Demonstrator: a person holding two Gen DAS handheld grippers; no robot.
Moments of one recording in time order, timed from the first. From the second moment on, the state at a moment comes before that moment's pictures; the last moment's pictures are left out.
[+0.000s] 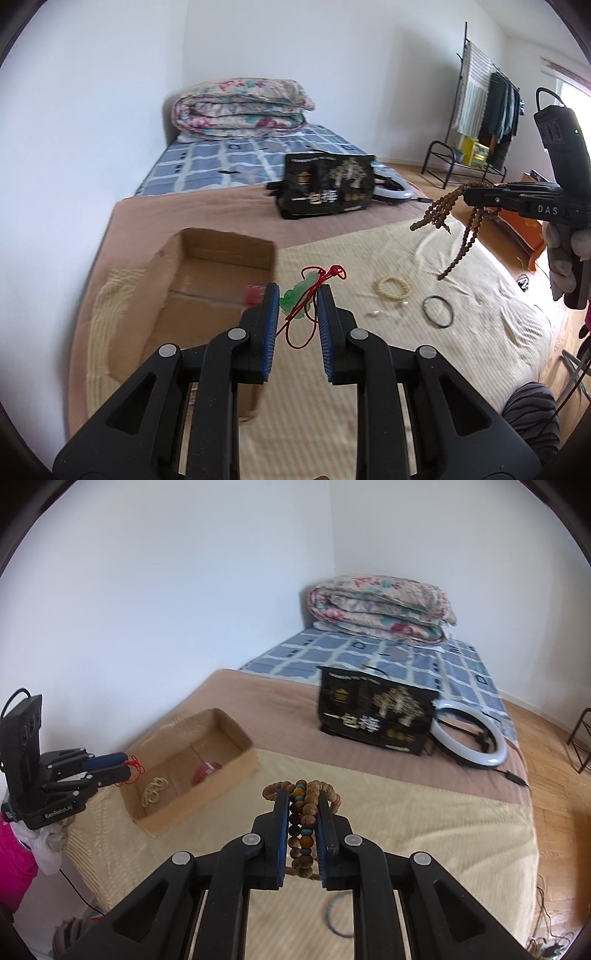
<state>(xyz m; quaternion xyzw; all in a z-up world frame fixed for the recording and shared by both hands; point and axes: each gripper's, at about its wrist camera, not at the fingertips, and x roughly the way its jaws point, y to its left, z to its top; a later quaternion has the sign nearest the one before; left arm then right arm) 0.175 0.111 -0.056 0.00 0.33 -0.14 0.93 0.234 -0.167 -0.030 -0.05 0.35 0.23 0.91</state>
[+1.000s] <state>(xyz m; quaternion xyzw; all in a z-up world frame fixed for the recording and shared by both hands) 0.208 0.217 -0.101 -0.04 0.35 -0.08 0.93 0.270 0.001 0.025 -0.08 0.29 0.32 0.90</state>
